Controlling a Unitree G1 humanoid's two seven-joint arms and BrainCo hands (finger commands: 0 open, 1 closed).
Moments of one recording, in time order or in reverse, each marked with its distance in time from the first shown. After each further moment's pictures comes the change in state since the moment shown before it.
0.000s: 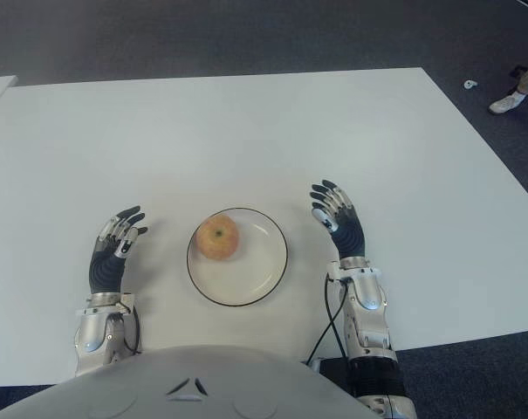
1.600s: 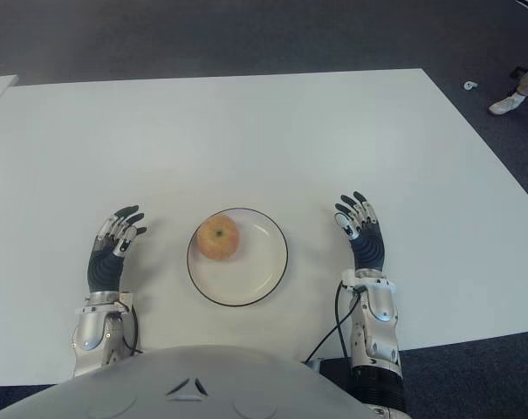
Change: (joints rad) left arm -0.001 0.002 0.015 -0.020 0.000 0.055 -0.003; right arm 0.046 0.071 -0.117 -0.028 -0.017 0.152 -0.045
